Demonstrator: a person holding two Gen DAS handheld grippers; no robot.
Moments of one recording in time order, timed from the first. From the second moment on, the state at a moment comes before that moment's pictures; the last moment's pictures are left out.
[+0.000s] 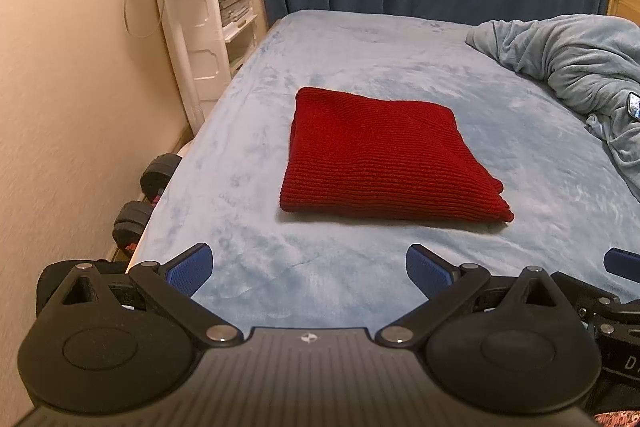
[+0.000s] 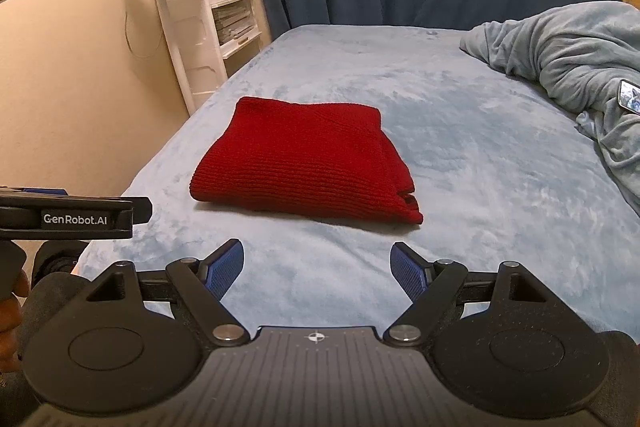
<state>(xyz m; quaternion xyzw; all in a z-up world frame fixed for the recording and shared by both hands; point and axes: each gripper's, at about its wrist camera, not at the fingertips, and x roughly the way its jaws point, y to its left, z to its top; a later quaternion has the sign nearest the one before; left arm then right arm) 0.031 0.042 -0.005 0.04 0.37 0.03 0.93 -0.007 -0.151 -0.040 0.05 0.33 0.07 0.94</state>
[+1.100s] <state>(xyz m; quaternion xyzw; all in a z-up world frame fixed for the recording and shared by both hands) 0.027 0.041 -0.005 0.05 0.37 0.02 0.93 -0.008 -0.148 -0.037 0.05 0.32 0.06 0.94</state>
